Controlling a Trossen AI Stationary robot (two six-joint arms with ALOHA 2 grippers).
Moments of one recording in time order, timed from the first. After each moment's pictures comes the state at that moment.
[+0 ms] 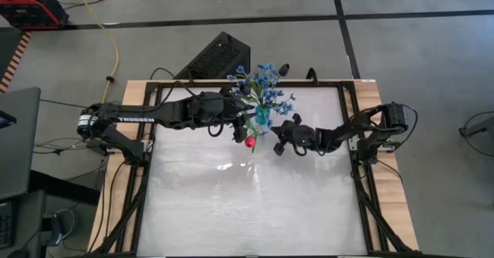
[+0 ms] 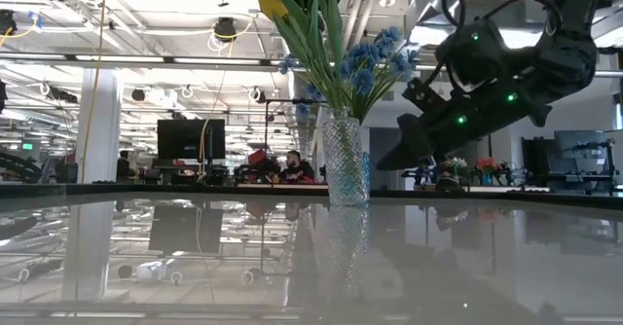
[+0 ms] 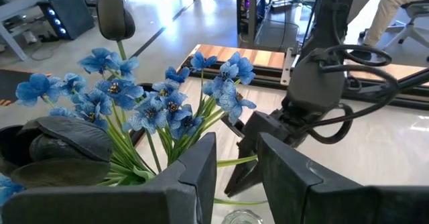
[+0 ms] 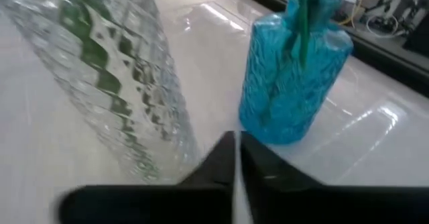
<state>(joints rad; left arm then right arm) 0.09 1.47 1.29 -0.14 -0.27 -0.02 -0.11 1.66 0.41 0.82 0.43 0.16</state>
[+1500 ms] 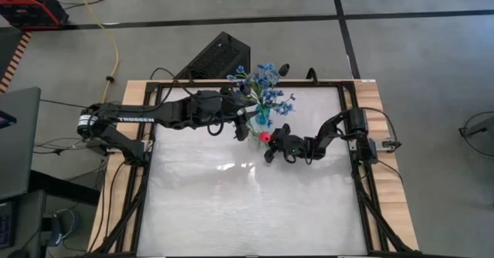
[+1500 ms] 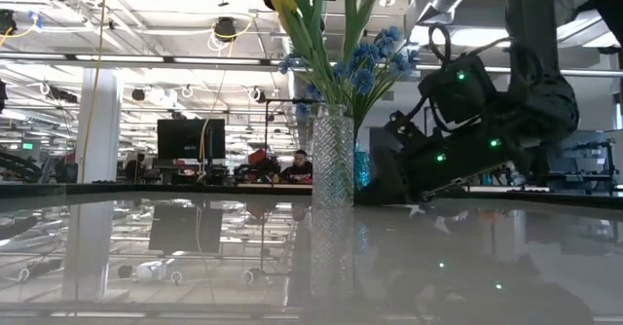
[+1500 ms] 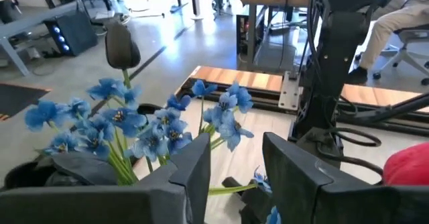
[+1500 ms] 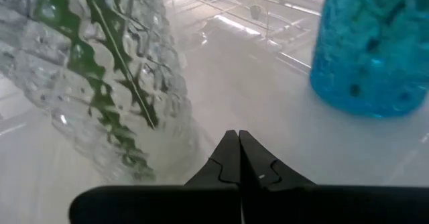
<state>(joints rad) 0.09 1.47 1.29 -0.06 -0.27 -0.02 -0.05 2.06 0.51 1.16 0.43 0.33</state>
